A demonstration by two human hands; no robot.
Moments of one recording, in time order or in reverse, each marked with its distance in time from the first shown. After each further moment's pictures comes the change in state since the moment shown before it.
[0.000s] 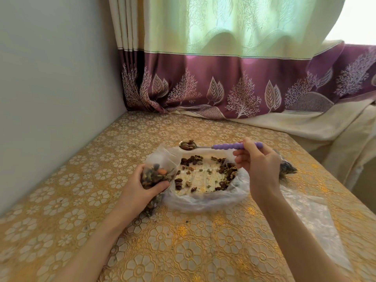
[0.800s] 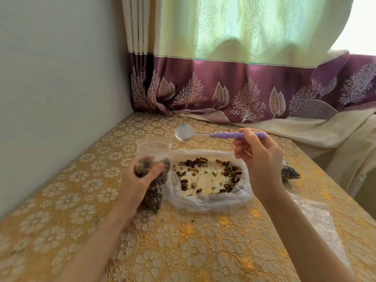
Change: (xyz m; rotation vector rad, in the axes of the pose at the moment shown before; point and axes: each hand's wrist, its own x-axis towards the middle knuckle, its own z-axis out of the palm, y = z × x) left_hand 0.000 0.011 -0.010 -0.333 0.155 0.032; right_hand -0.007 -0.024 0.018 0.098 -0.163 -0.095
